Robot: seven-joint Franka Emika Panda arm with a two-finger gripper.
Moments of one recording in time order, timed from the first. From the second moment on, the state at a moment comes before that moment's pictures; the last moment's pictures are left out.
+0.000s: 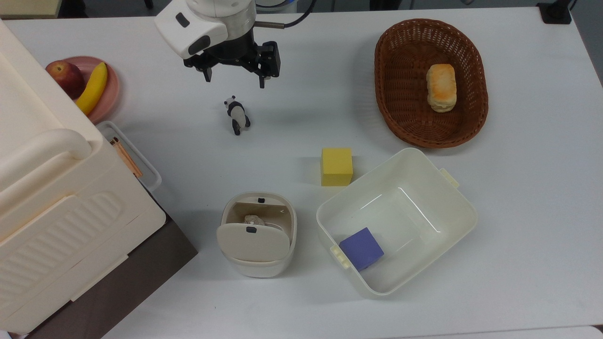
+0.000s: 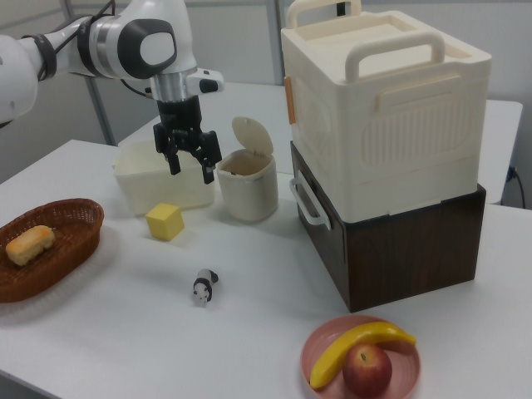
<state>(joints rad) 0.07 0.25 -0.09 -1.48 -0.02 1.64 0.08</state>
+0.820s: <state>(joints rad) 0.07 0.26 -0.09 -1.50 -0.02 1.71 0.06</state>
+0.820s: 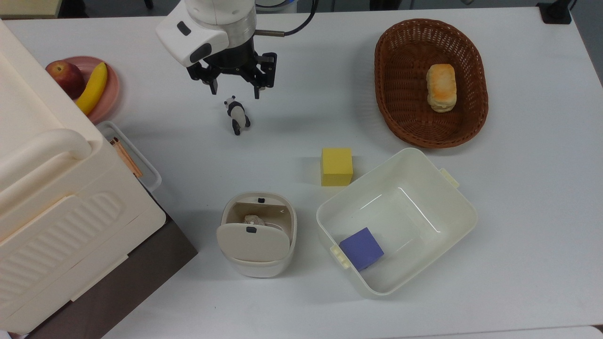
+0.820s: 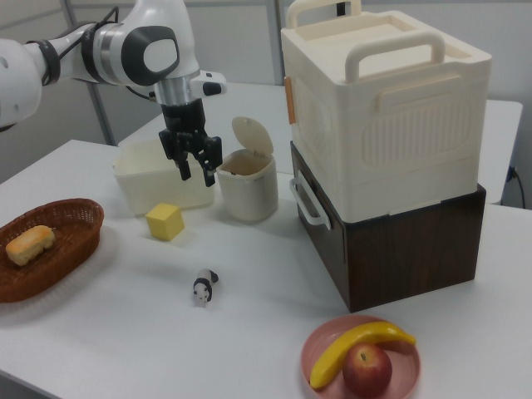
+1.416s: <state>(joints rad) 0.08 0.29 -0.09 -1.47 0.03 2.16 0.02</state>
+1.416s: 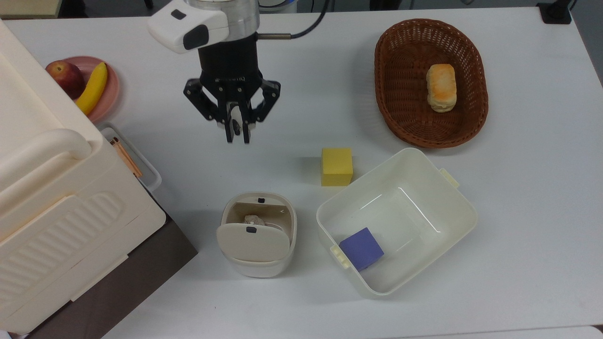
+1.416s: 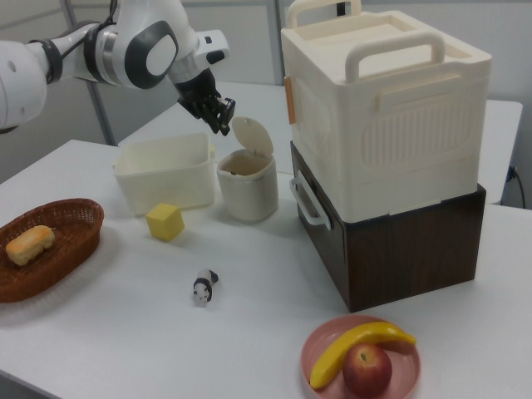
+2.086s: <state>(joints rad) 0.11 0.47 -0.09 -1.34 0.03 2.49 0.14</state>
